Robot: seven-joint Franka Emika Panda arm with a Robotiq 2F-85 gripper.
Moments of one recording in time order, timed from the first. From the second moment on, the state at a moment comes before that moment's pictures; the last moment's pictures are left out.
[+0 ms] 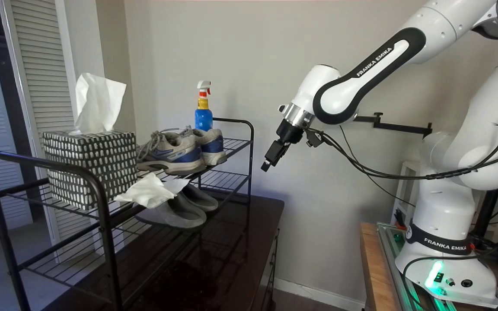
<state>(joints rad) 0.04 -0.39 -0.09 -2.77 0.12 2.83 -0.10</state>
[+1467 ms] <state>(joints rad) -0.48 -0.28 0.60 -2.76 -0.42 3.15 0.48</state>
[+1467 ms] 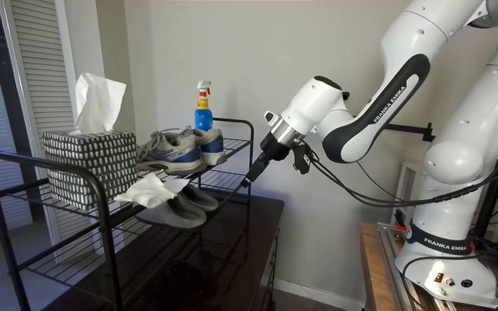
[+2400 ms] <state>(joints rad) -1.13 -0.32 1.31 -2.76 -0.44 3.39 0.66</state>
